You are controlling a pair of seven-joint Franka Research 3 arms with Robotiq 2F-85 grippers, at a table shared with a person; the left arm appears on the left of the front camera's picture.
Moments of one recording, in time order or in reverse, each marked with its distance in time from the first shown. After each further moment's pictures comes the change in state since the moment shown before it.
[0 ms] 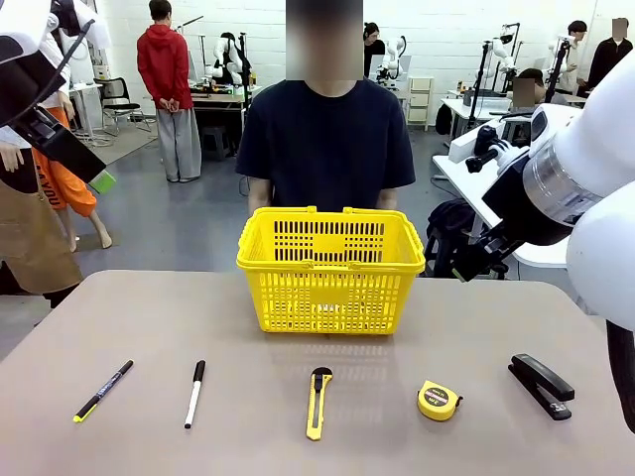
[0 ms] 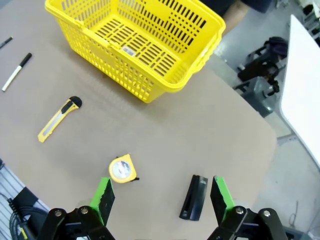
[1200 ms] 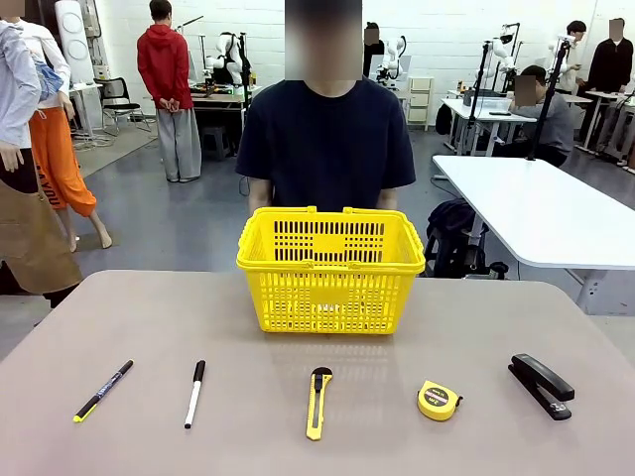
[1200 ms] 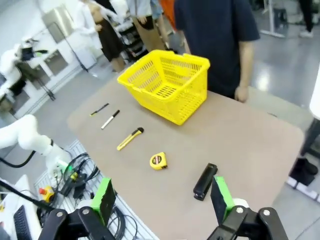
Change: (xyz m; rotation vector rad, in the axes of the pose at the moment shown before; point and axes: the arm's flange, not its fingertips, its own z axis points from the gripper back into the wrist) left arm -0.233 0.249 0.063 -0.321 -0.460 0.405; right arm -0.227 -0.290 0.145 0.550 -0.427 -0.323
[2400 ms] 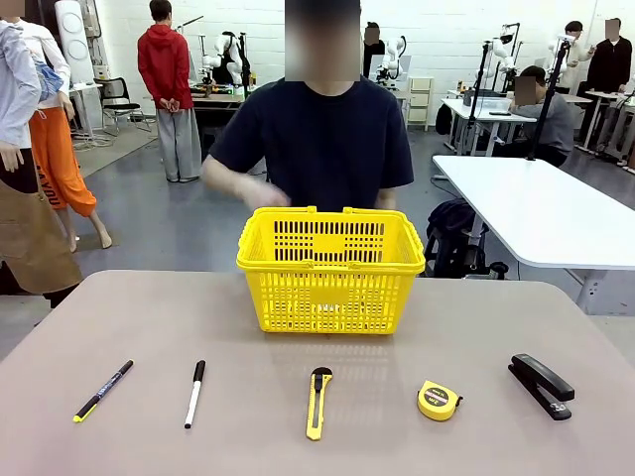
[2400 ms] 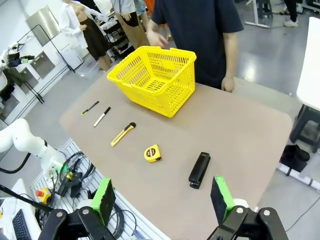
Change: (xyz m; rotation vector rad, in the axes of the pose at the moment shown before) left arm -0.011 -0.004 0.010 0.001 0.037 0.019; right arm -0.003 0.012 0.020 -0.060 0.016 -0.030
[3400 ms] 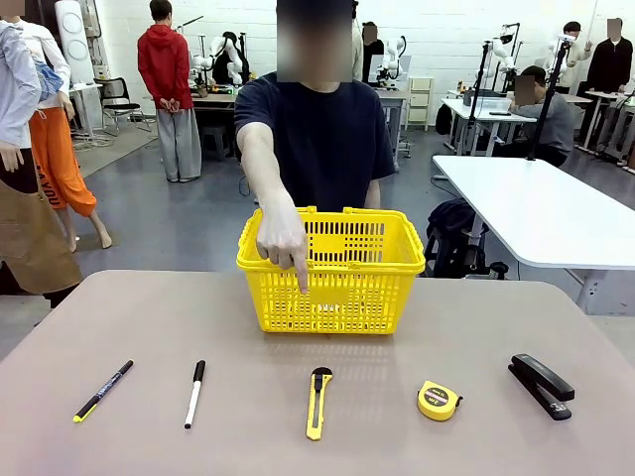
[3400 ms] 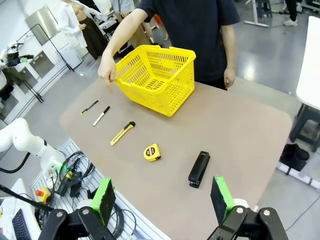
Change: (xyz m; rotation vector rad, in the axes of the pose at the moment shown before) left arm 0.000 0.000 0.000 0.002 -0.001 0.000; right arm 0.000 0.000 -0.001 -0.002 0.003 0.000
